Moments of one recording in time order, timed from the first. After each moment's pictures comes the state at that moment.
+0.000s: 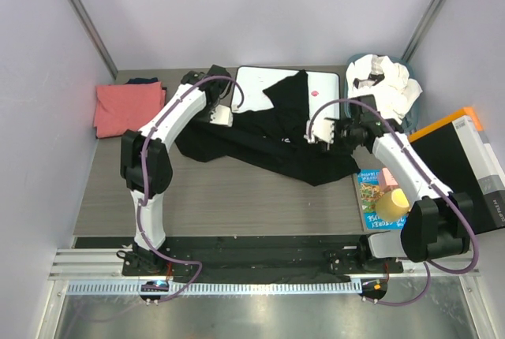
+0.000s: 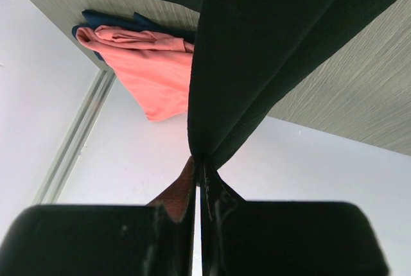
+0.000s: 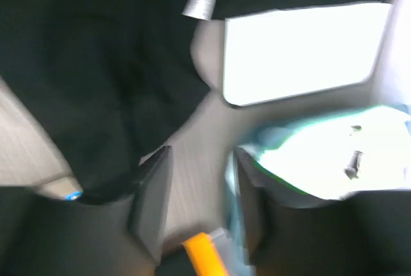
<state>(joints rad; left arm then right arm) -0.42 2.02 1.89 -1.24 -0.54 1.24 0.14 1.36 1.11 -0.69 -0.29 -1.34</state>
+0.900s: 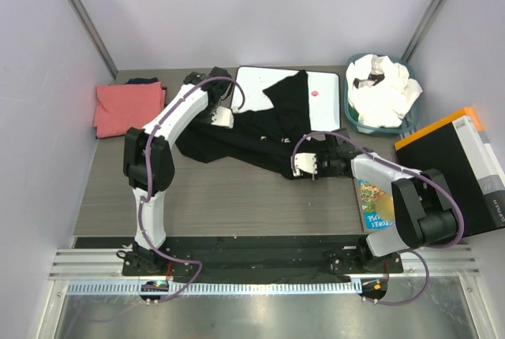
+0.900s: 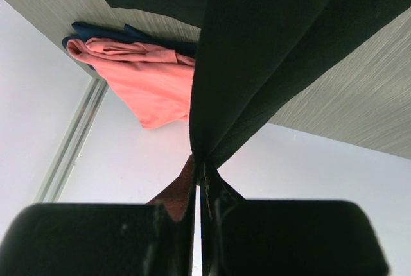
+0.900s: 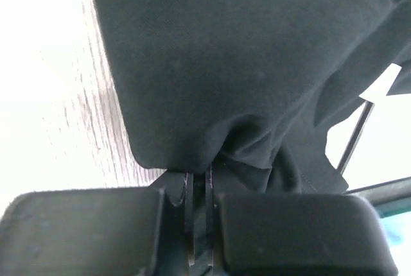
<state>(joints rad) -0.42 2.05 1.90 -1.24 -0.53 1.23 0.29 1.46 0.69 -0.27 -0.26 -1.34</state>
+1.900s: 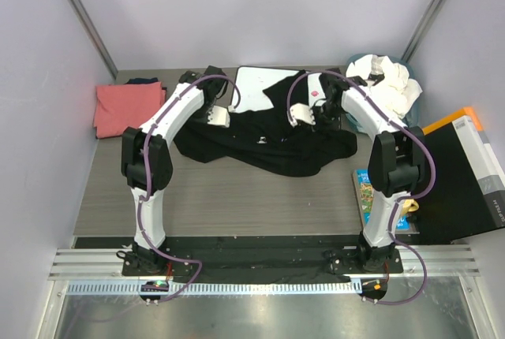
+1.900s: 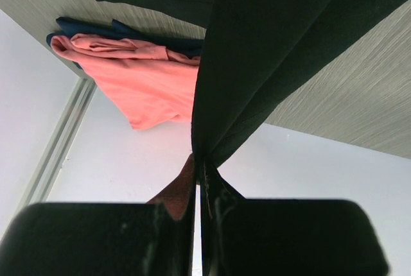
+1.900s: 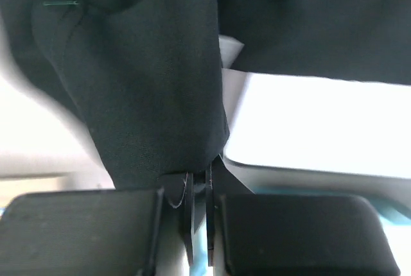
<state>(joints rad) -0.39 2.05 1.90 -1.25 -0.51 1.23 0.23 1.92 1.63 -1.10 -0.25 -1.47</state>
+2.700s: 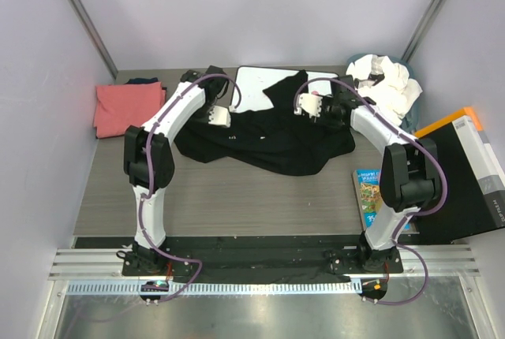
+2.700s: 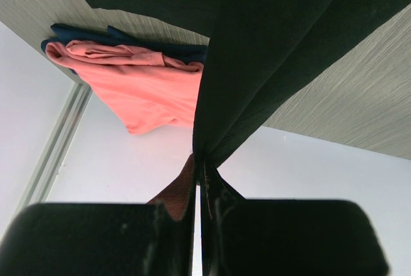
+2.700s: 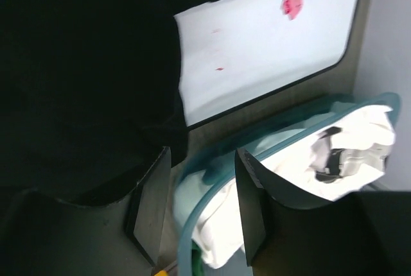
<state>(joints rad) -0.39 2.08 1.93 -1.28 -0.50 1.22 0.19 1.76 1.32 -0.43 -0.06 -1.23</state>
